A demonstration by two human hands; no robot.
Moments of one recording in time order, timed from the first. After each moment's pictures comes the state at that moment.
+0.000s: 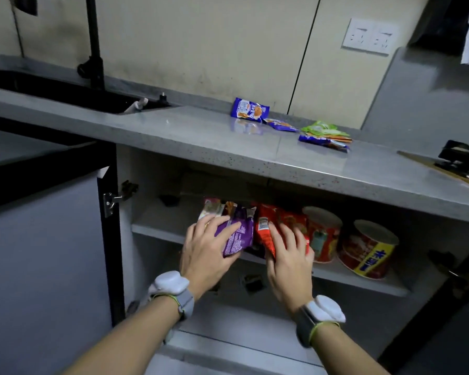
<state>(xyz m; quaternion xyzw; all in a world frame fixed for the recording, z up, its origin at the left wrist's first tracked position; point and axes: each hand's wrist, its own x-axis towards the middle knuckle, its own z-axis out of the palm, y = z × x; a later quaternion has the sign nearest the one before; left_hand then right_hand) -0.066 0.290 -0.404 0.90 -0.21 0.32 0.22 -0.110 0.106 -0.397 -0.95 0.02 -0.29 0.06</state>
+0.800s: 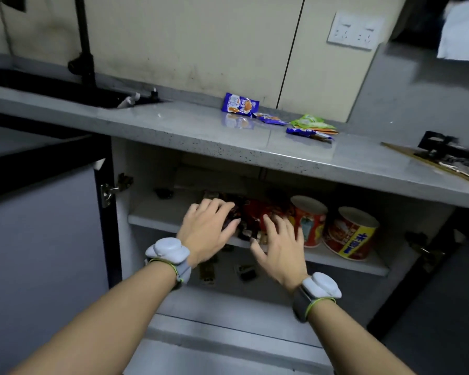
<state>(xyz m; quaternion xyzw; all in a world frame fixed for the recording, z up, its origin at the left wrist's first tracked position) -0.080 0.290 -0.367 0.91 -0.25 0.30 0.12 -0.132 0.106 -0.384 -0.97 0.04 -0.24 0.05</state>
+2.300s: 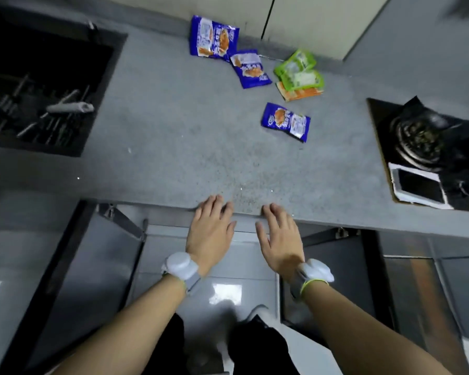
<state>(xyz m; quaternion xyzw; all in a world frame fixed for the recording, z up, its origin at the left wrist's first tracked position) -0.082 0.258 -0.142 0.96 -0.24 -0.05 0.11 -0.146 0.087 -0.132 -0.98 0.12 0.05 0.13</state>
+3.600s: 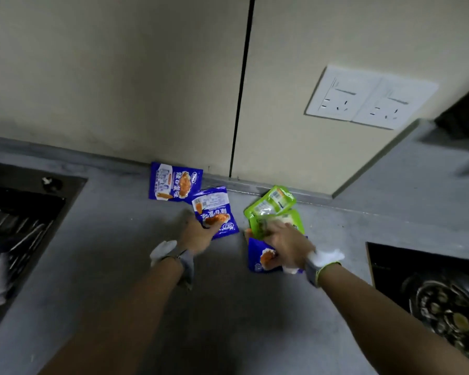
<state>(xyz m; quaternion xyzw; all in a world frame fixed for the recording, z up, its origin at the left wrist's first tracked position) 0.344 0.047 -0.076 0.84 0.16 -0.25 0.44 0.299 -0.194 -0.054 -0.95 -0.20 0.23 0.00</state>
